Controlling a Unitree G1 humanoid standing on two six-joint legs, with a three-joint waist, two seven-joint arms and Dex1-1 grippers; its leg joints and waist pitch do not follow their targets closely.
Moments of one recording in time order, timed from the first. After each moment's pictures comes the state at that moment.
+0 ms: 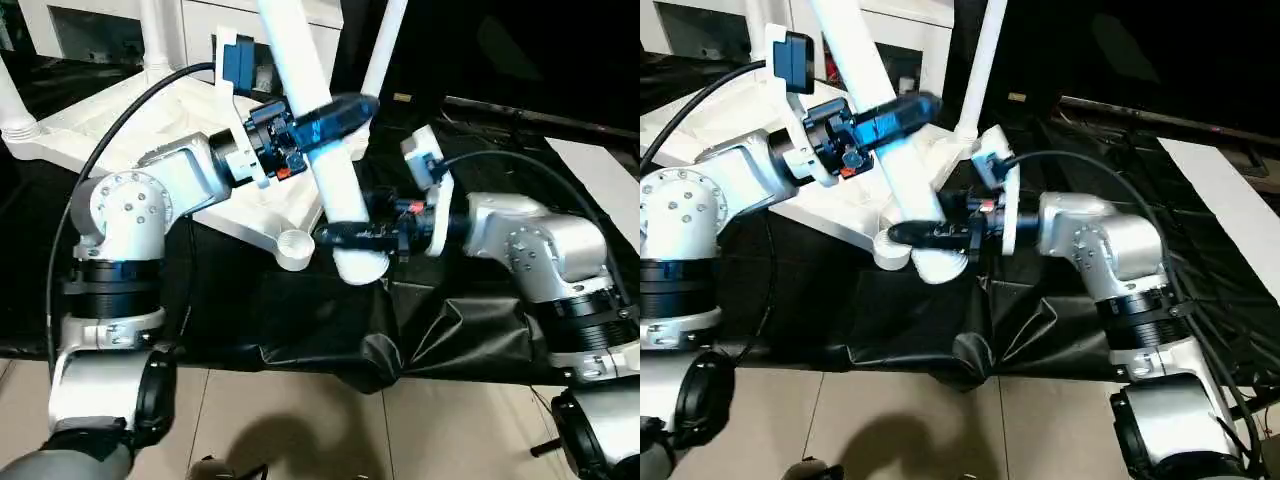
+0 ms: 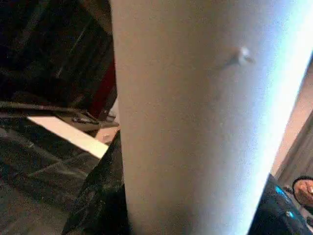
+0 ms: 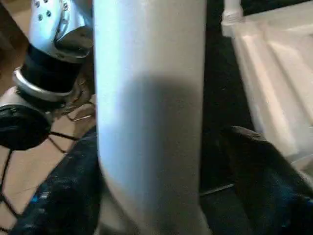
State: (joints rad) left arm -0.87 0.29 0.16 0.14 -0.85 0.96 -0.77; right arm -0.75 -0.37 0.14 0.20 0.56 0.79 1.13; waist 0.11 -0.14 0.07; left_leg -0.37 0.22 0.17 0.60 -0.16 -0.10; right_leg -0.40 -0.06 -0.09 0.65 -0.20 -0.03
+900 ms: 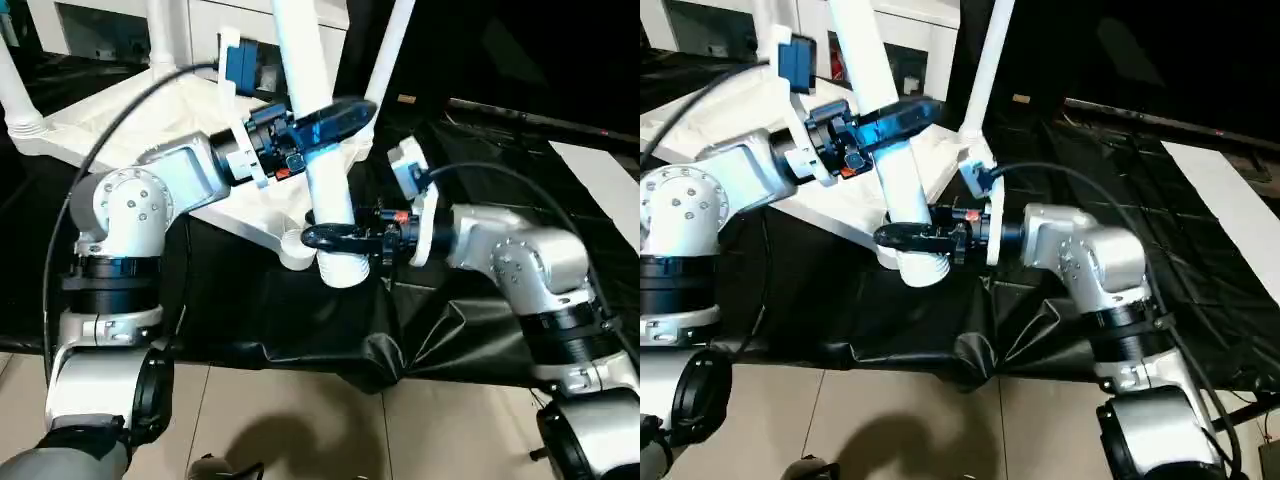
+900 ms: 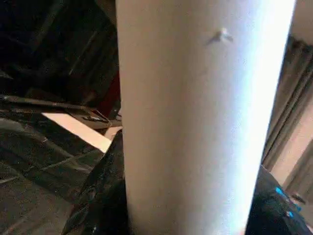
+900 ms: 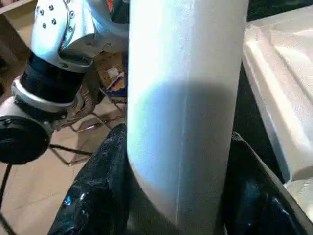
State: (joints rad) left arm -0.91 0.28 0.16 0.22 -0.82 0.94 -0.75; right arm -0.70 -0.30 0.11 0.16 0.58 0.79 1.05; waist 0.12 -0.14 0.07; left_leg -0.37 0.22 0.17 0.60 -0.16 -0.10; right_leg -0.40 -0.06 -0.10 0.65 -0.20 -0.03
